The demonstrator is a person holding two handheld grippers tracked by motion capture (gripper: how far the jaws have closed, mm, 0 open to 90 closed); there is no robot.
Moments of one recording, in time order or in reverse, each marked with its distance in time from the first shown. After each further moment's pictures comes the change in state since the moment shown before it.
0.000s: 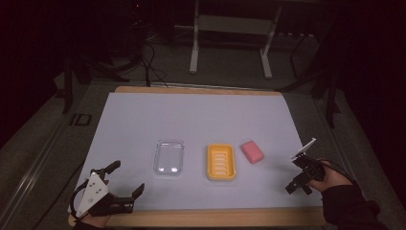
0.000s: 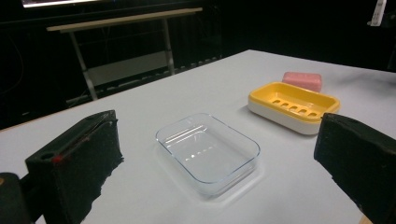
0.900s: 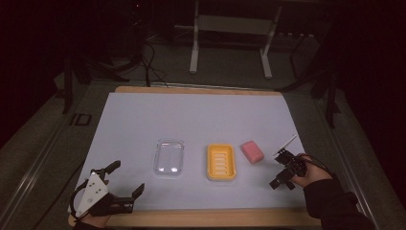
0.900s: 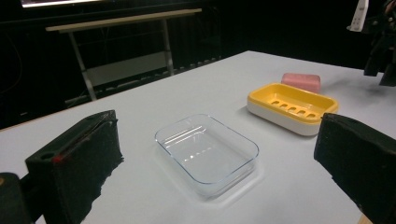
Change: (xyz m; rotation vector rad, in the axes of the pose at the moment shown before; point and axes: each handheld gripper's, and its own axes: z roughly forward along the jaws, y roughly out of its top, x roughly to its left) left arm 0.000 0.000 0.000 -0.004 -0.004 -0.003; right arm 0.036 0.034 0.007 -0.058 -0.016 -0.108
